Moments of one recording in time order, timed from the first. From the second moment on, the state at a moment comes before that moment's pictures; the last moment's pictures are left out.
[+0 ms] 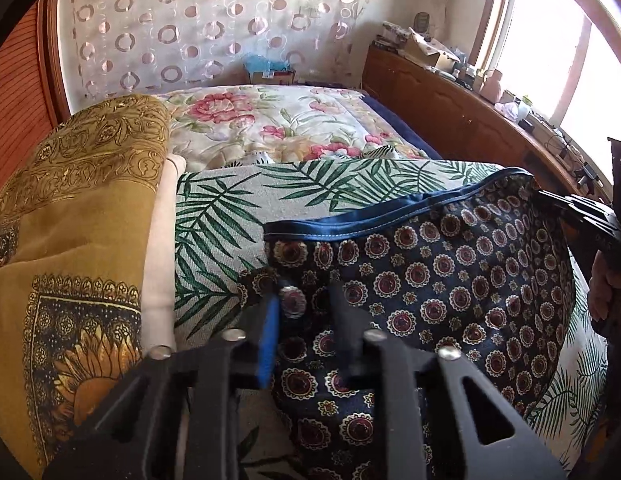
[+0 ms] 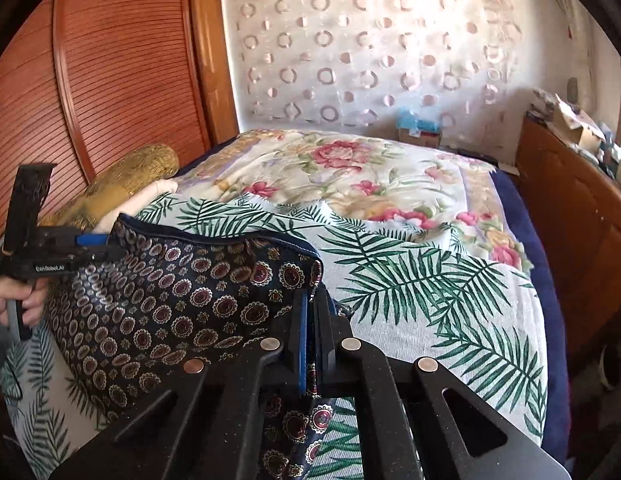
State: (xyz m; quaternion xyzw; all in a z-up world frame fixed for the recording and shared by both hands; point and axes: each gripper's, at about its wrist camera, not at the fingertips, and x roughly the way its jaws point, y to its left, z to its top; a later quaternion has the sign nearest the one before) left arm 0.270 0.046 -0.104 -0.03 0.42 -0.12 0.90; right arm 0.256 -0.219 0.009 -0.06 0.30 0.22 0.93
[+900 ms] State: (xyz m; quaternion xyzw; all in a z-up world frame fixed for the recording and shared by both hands) left arm 0.272 0.050 -0.114 -0.01 0.44 -0.10 0.89; right arm 0.276 -0.204 -0.011 -0.06 0.37 0.24 0.89
